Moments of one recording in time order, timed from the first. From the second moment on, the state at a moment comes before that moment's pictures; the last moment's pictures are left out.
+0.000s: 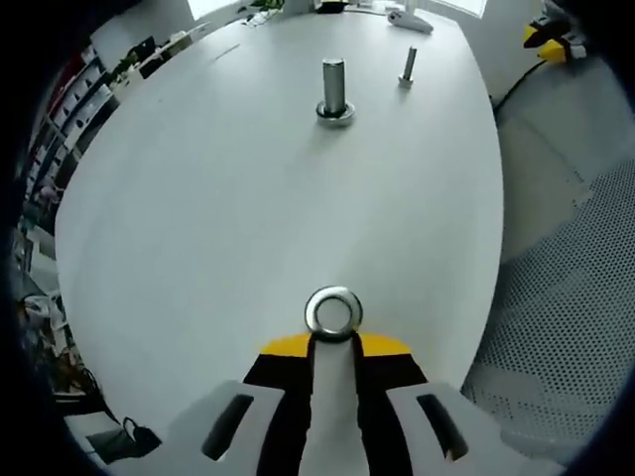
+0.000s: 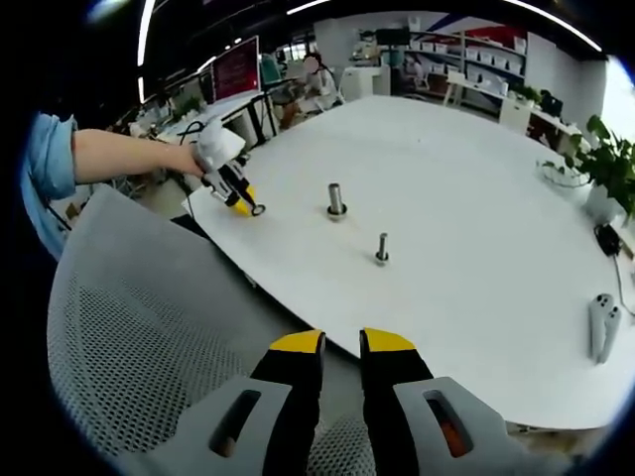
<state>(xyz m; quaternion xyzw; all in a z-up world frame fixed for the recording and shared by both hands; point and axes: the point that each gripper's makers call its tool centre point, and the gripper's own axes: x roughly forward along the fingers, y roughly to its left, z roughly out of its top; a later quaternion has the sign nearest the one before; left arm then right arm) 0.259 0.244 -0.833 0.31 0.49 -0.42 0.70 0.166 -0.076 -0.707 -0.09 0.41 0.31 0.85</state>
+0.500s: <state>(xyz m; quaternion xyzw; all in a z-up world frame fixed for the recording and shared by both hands) 0.271 0.232 -0.838 0.36 0.50 -0.44 0.66 0.167 -0.076 -0.706 -0.09 0.40 0.31 0.86</state>
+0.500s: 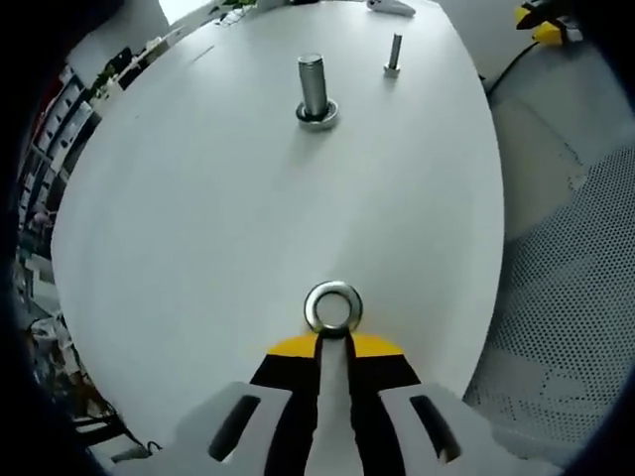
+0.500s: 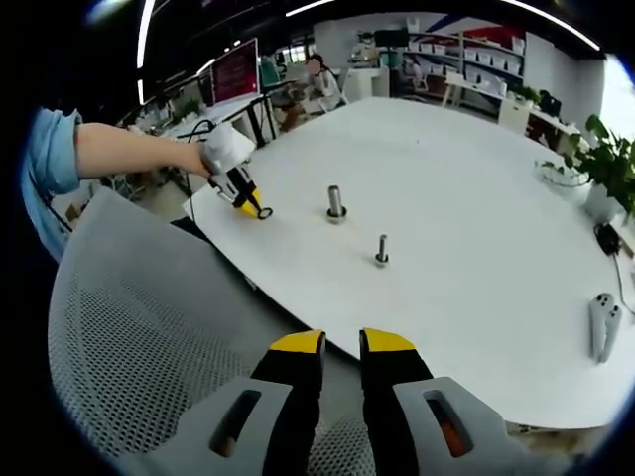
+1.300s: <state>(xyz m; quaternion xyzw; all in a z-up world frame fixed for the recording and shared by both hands) 0.279 0.173 -0.840 0.37 0.49 -0.47 0.63 0.169 -0.075 -0.704 -0.08 0.40 0.31 0.86</state>
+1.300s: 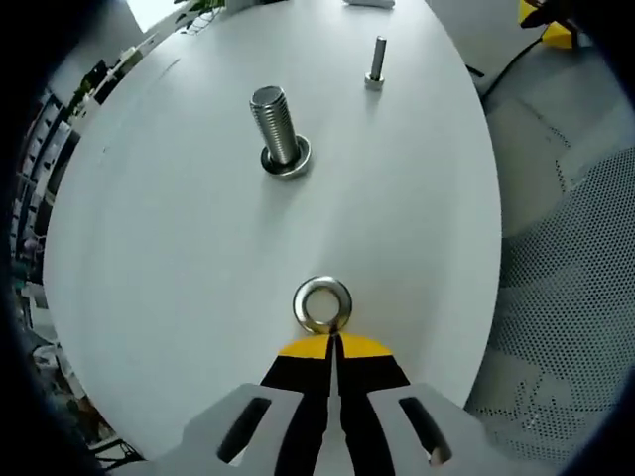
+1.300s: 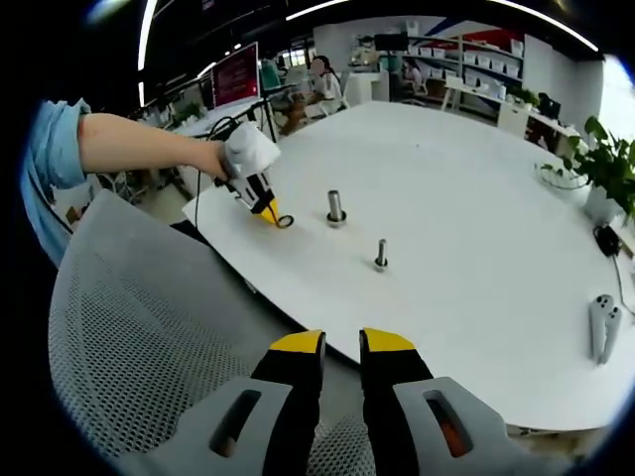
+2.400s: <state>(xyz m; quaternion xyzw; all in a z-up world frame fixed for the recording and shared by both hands) 0.295 0.130 -0.831 0.34 0.45 -0.48 0.67 0.171 -0.074 -0.701 -0.08 0.38 0.32 0.86</state>
